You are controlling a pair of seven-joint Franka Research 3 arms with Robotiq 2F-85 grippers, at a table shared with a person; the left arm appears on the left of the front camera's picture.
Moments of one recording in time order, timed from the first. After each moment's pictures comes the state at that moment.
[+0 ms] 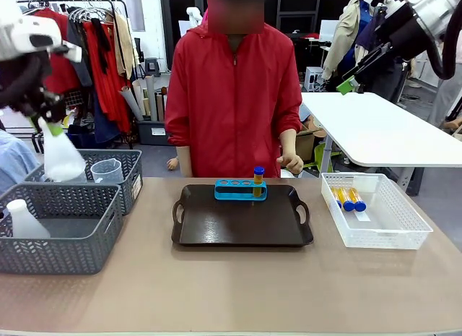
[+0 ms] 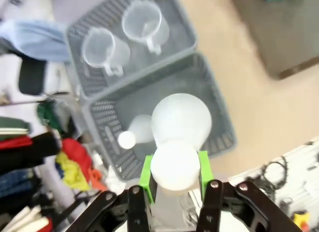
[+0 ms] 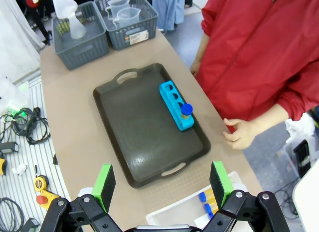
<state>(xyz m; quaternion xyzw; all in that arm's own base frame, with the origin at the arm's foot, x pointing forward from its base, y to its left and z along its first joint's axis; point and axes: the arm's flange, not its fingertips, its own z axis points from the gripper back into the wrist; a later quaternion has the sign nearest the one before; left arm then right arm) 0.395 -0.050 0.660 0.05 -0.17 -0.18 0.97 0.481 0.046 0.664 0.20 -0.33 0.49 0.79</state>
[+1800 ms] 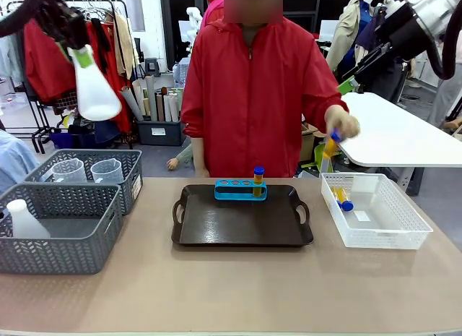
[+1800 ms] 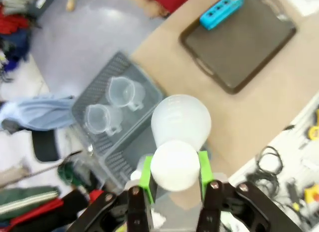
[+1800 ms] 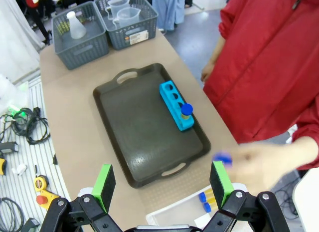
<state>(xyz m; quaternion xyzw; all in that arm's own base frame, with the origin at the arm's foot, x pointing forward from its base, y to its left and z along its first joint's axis) 0.404 -0.135 0.770 0.01 -0.20 -0.35 0.92 0.481 0.046 0.664 0.20 -0.33 0.49 0.79</state>
